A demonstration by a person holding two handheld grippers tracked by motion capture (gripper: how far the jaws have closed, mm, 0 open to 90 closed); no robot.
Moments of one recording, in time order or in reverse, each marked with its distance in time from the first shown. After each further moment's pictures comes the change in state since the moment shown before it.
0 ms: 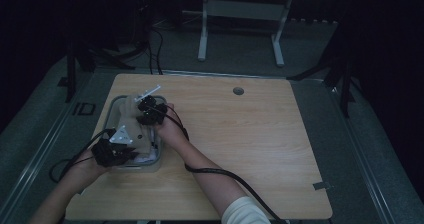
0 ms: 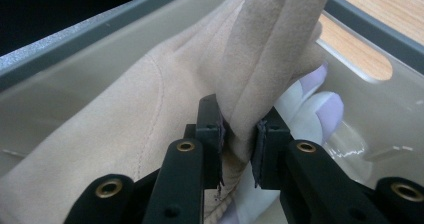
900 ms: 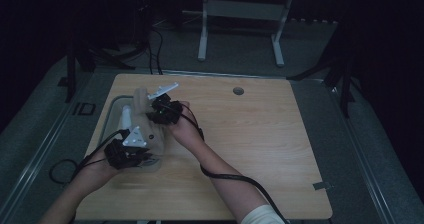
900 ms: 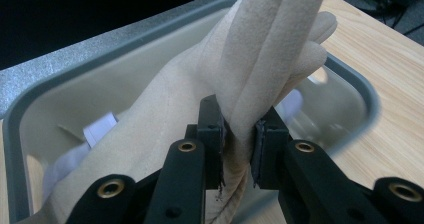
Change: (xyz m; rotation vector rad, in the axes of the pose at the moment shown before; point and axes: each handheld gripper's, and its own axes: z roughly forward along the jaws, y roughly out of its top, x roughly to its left) left arm -0.029 0.029 -0.008 -0.043 -0.018 0.061; right arm 0.003 -0.010 -0.069 -0.094 -0.012 -0.036
